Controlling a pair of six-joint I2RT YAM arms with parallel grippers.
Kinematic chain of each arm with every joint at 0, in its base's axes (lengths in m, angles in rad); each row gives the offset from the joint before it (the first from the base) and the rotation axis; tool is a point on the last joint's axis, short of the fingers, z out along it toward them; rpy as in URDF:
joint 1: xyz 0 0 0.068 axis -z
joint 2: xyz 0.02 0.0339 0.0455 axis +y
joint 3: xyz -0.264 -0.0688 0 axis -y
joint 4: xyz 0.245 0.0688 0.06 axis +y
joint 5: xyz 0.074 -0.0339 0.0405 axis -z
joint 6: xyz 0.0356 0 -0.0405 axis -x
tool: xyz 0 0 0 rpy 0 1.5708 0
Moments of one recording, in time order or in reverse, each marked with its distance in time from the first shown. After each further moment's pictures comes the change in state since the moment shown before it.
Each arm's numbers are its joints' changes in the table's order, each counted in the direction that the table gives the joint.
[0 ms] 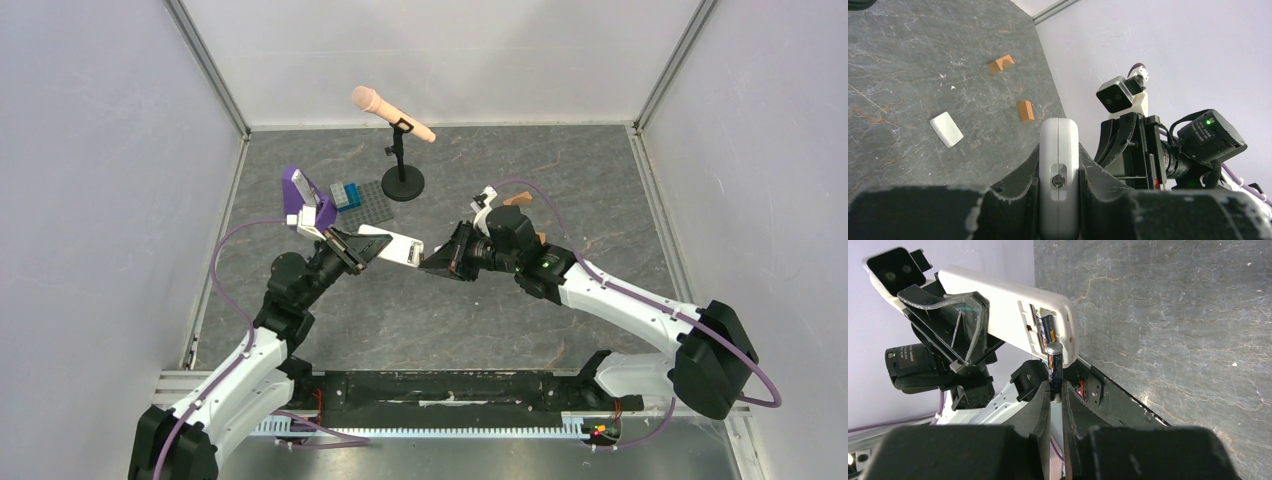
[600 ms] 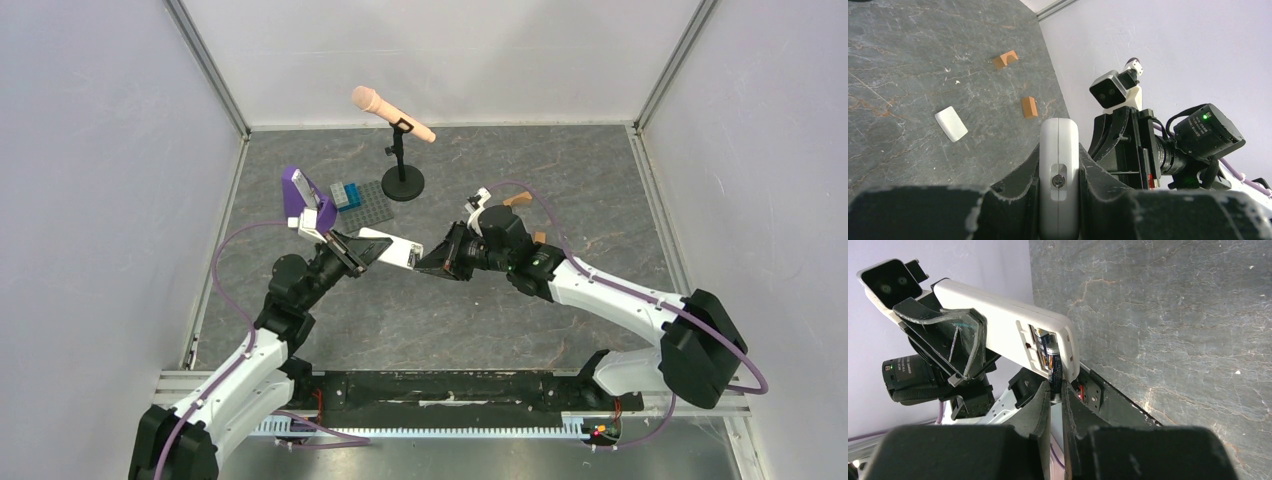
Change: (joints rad) left arm -0.001 0.000 -0.022 -0.013 0.007 0.008; right arm -0.002 0.064 0.003 -0.050 0.012 -0.023
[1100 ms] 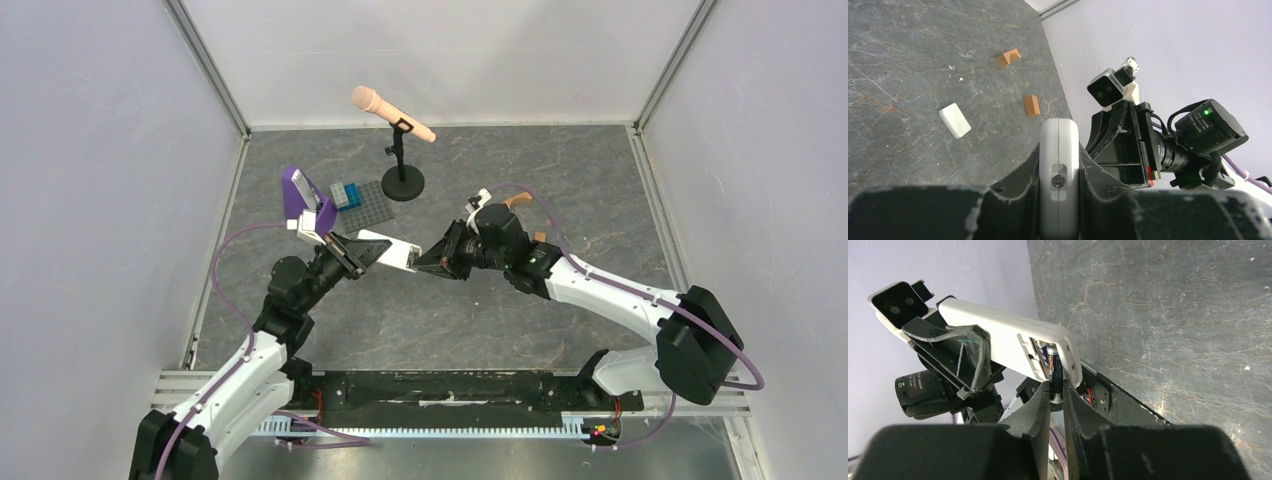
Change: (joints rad) left arm -0.001 -0.023 -0.012 0.018 -0.002 0.000; right arm -0.002 0.023 0.015 0.013 0.026 -0.066
